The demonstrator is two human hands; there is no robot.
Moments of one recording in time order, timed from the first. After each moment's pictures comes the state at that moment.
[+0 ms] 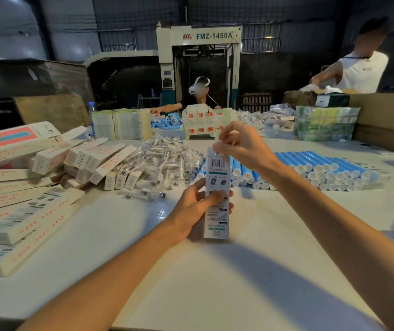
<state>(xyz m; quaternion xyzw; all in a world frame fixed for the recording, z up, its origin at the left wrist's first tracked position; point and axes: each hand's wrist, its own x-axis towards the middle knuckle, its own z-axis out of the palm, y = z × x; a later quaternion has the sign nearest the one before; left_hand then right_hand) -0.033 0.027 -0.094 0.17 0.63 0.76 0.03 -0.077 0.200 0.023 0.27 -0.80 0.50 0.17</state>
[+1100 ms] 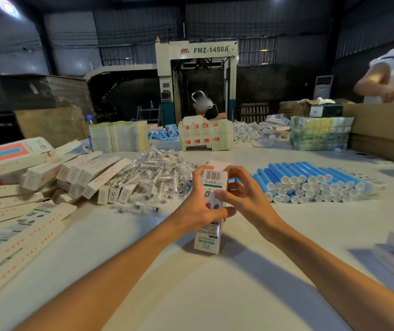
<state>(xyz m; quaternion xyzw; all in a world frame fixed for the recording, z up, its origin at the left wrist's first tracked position) -0.050 0.043 -0.068 0.25 0.76 0.60 -0.05 -0.050 0.219 -0.058 0.28 -0.70 0.64 0.13</state>
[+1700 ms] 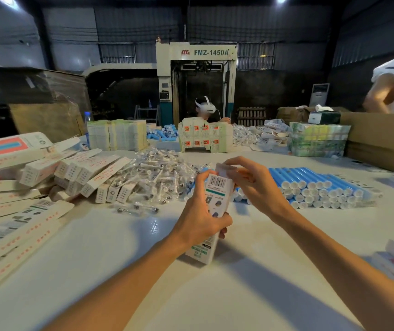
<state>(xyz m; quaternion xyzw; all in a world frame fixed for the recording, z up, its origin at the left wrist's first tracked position) -0.043 0.049 -0.083 0.25 0.76 0.59 -0.13 -0.064 0.231 -0.021 0.30 -0.80 0.46 0.23</state>
